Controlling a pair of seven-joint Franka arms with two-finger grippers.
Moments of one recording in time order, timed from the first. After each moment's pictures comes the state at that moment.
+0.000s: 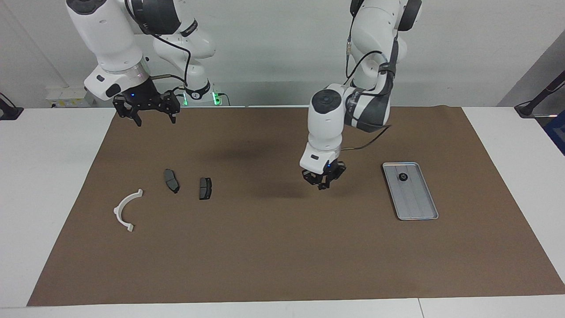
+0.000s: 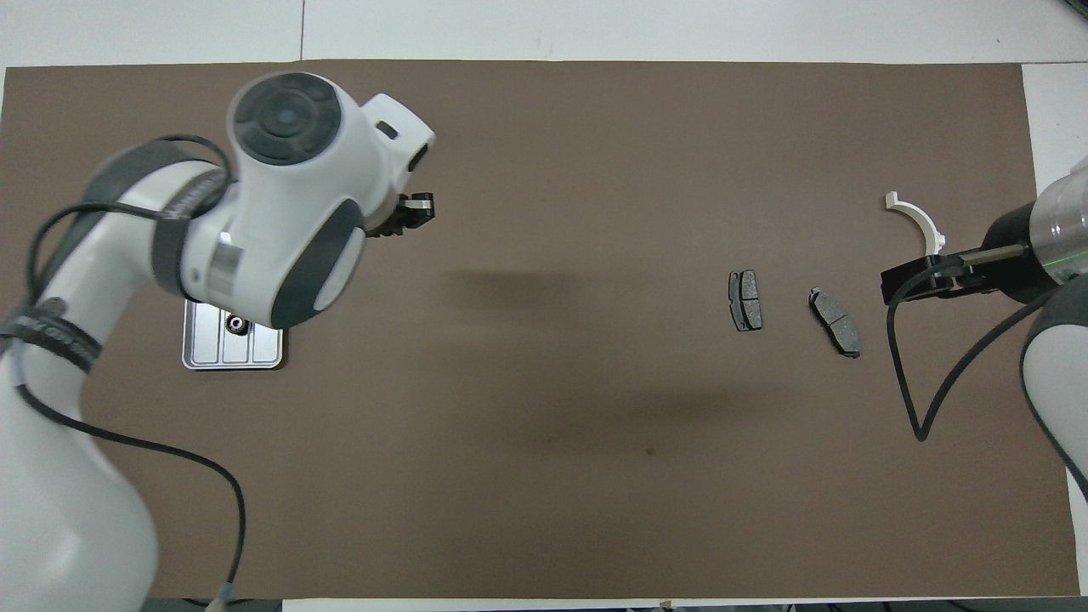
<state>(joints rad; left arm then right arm) -0.34 0.32 -0.05 -1.57 0.09 1.91 -0.43 0.05 -0.06 0.02 -1.70 -0.01 1.59 -0.02</state>
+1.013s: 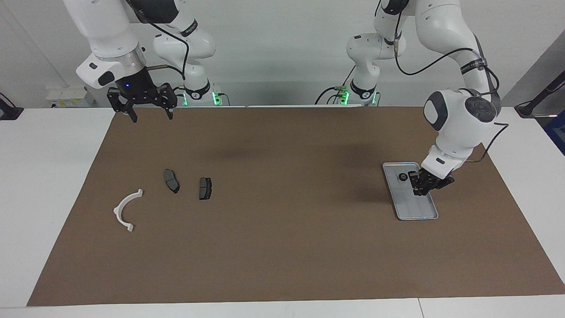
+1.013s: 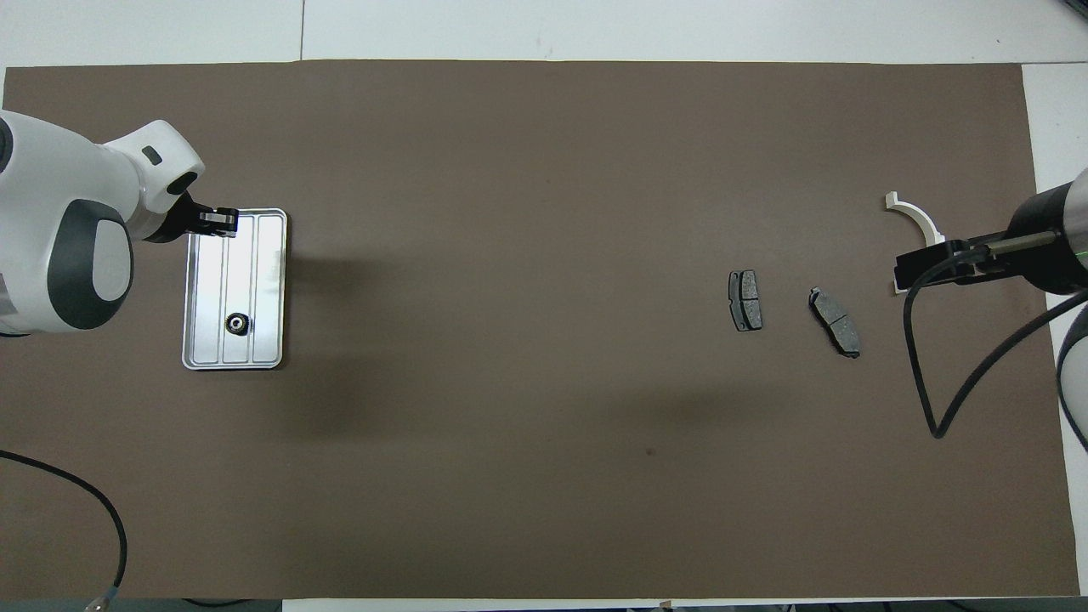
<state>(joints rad) 0.02 0.28 -0.05 -1.84 0.01 2.22 0.12 0.05 -0.06 0.02 -1.64 0.00 1.59 -0.02</state>
